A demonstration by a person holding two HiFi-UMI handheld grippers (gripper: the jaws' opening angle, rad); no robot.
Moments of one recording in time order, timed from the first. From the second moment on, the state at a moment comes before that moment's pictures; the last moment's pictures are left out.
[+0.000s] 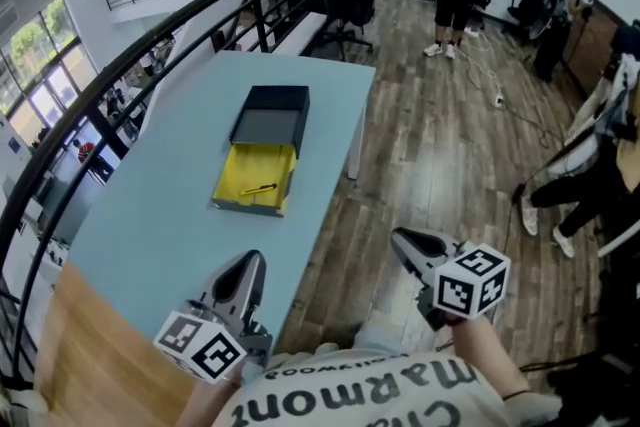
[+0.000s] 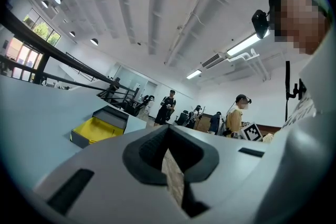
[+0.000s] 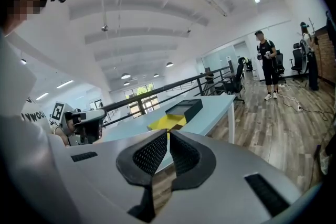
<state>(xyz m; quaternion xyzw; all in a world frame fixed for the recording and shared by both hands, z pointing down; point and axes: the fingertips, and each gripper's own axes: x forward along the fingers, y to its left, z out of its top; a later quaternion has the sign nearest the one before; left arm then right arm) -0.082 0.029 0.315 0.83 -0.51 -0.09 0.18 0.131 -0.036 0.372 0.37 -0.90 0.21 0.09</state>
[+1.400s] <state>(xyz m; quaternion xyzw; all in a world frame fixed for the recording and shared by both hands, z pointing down) -0.160 -0.097 0.333 0.62 -0.74 -0.19 0.18 -0.023 -0.272 0.376 0.05 -0.97 0.18 0.18</state>
